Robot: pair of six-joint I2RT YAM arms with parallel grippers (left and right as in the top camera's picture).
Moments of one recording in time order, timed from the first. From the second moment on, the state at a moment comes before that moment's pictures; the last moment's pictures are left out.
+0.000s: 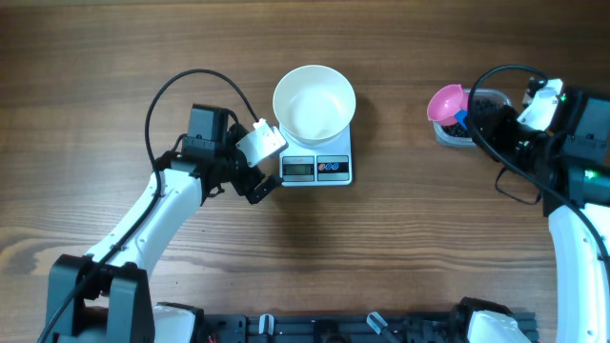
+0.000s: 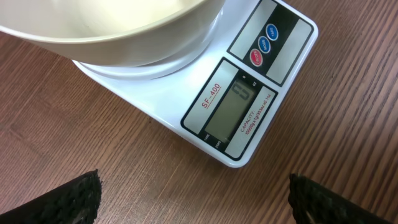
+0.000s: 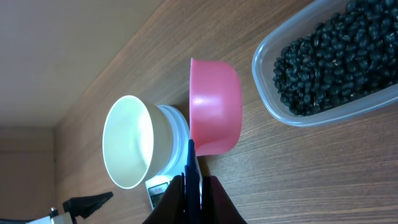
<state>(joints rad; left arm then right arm) -0.21 1.51 0.85 -0.41 0.43 0.71 -0.22 1.19 1.07 -0.72 -0.50 0.50</state>
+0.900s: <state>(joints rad) -0.21 1.51 0.85 -0.41 0.43 0.71 -0.22 1.37 1.27 -0.89 -0.12 -0.11</state>
